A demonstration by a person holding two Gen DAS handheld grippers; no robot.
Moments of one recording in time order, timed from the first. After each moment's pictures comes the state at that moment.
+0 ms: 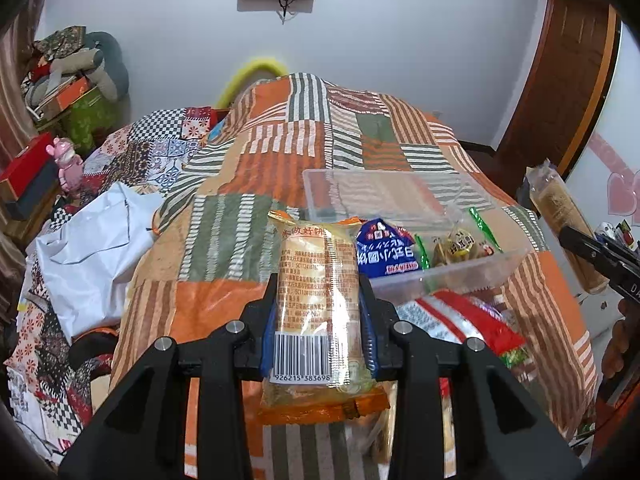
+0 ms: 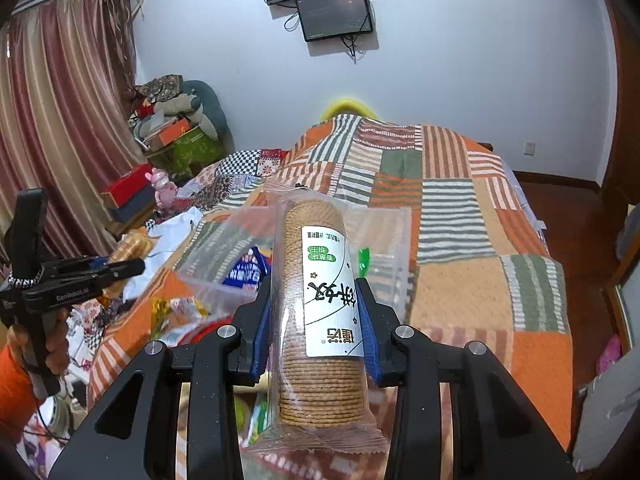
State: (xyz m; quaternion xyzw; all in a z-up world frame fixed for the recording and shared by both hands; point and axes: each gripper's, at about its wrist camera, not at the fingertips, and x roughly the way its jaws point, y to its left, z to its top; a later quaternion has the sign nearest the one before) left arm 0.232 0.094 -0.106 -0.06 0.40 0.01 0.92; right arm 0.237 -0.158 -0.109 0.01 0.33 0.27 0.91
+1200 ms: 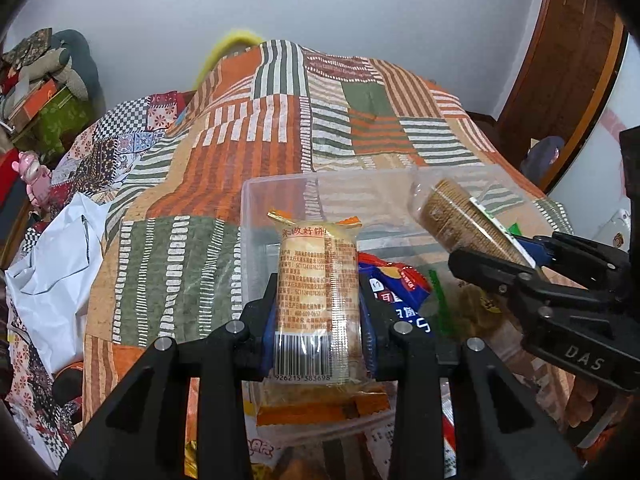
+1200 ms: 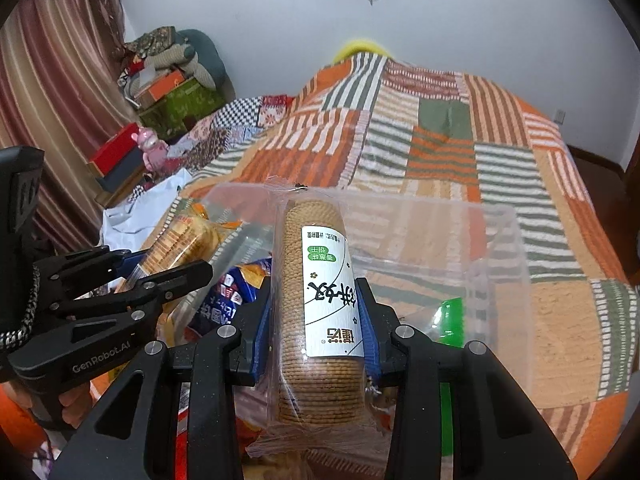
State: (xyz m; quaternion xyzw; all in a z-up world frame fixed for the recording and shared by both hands) left arm 0.342 0.065 -0.156 -0.04 0.45 -0.02 0.89; right arm 0.328 -0.080 -0.167 -0.02 0.43 0.28 0.86
